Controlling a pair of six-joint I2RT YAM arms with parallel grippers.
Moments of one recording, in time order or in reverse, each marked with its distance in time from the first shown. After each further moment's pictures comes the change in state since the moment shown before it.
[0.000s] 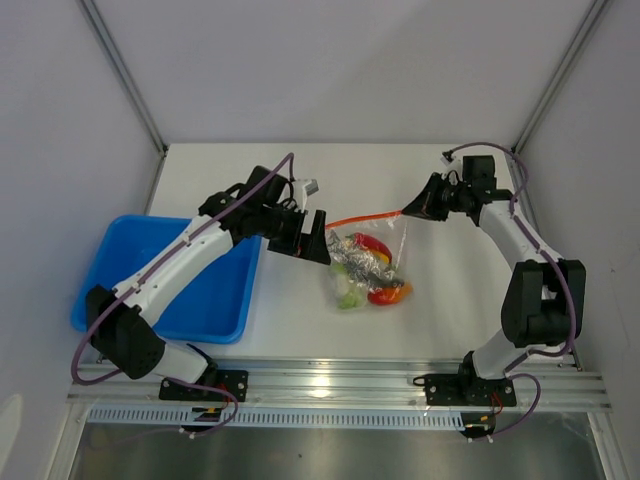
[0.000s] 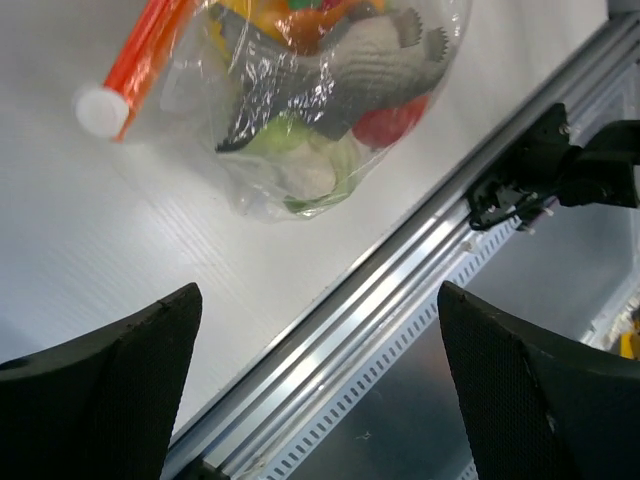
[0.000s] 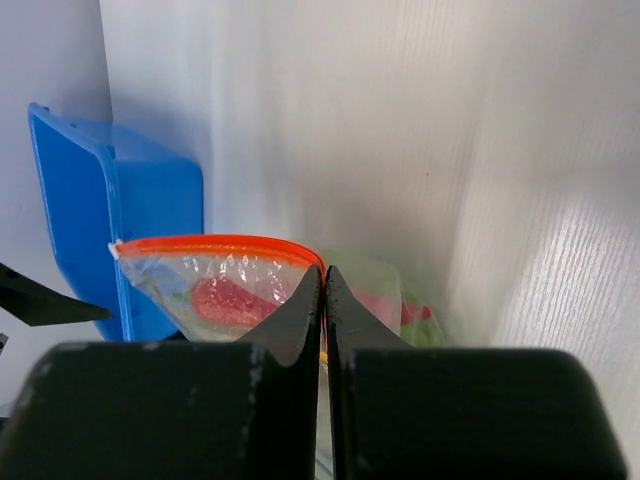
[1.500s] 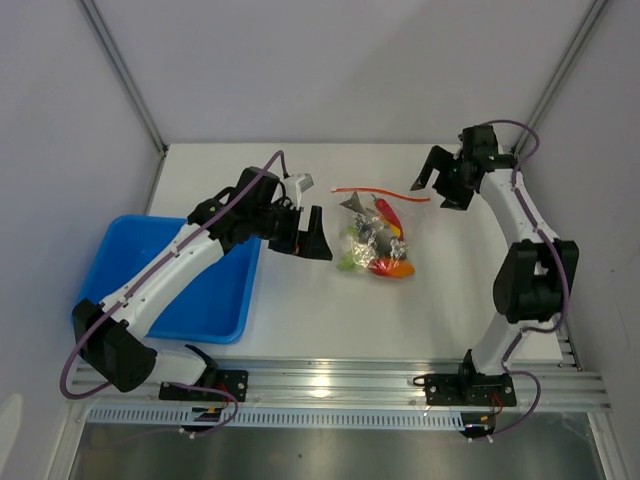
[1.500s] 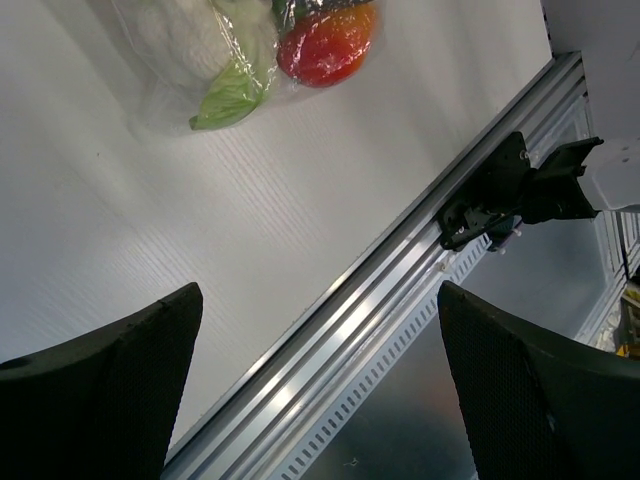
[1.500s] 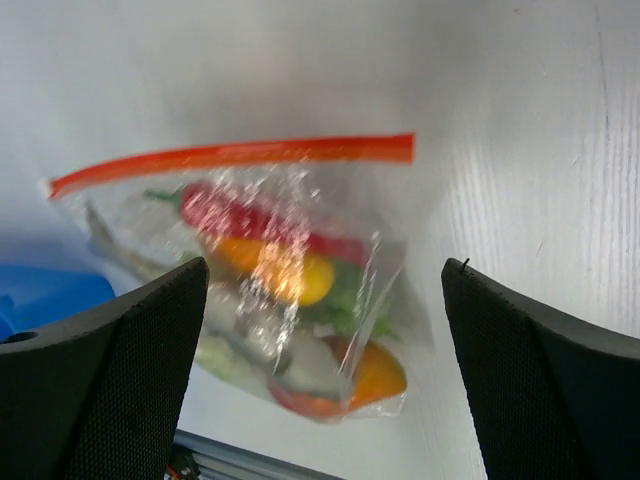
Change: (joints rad) left arm 0.001 -0.076 -0.023 0.074 -0.018 -0.047; right arm -0.024 0.257 0.418 -0.346 0.402 0.018
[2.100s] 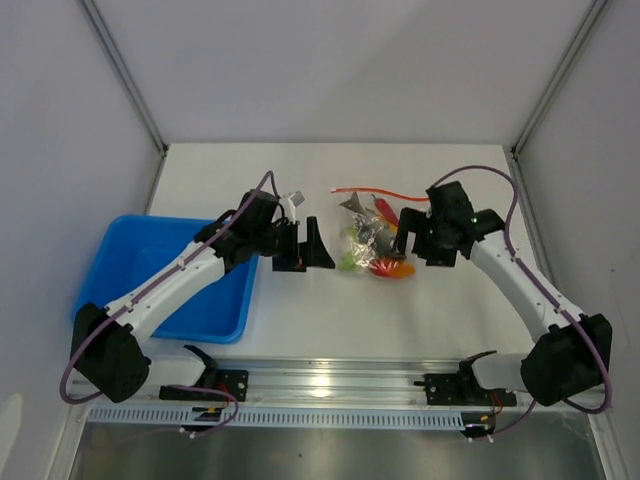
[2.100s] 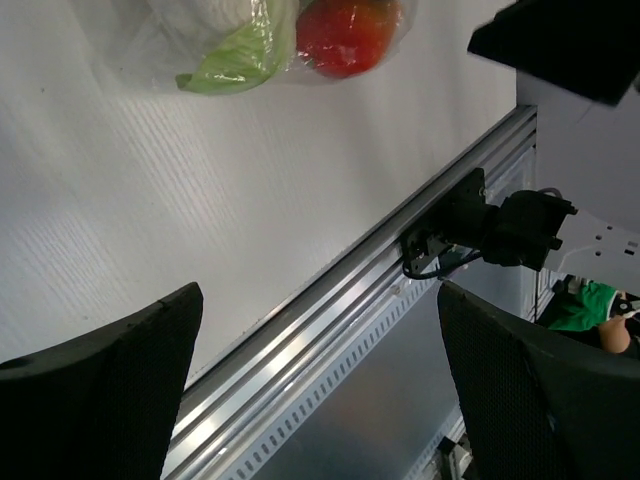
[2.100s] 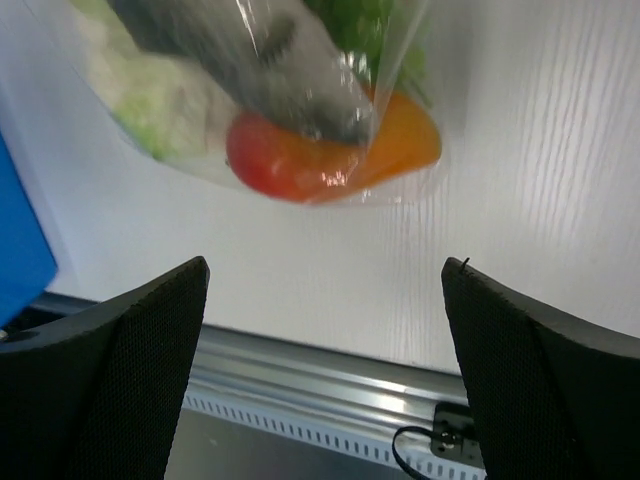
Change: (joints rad) left arm 0.000 -0.063 -0.236 0.208 0.007 -0.258; right arm 0.298 -0.515 -0.448 -0.100 0.147 0.035
